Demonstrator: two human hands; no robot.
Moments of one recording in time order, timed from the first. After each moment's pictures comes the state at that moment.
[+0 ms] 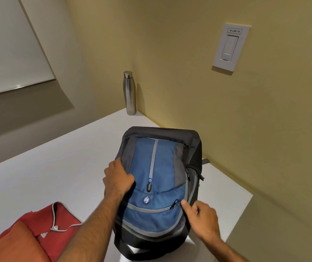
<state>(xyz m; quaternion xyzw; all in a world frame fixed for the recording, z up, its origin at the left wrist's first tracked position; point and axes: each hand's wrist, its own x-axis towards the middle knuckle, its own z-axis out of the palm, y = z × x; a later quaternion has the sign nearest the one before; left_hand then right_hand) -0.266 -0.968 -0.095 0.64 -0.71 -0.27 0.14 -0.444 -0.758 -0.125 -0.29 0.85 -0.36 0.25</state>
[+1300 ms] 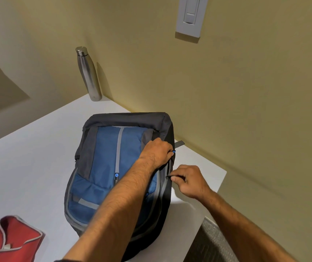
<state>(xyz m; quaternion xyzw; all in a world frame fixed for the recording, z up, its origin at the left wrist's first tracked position) -0.469 -0.939 -0.086 0.27 -0.95 -0.14 -0.01 -0.558 -0.789 -0.147 -0.58 0.74 -0.31 0.15</state>
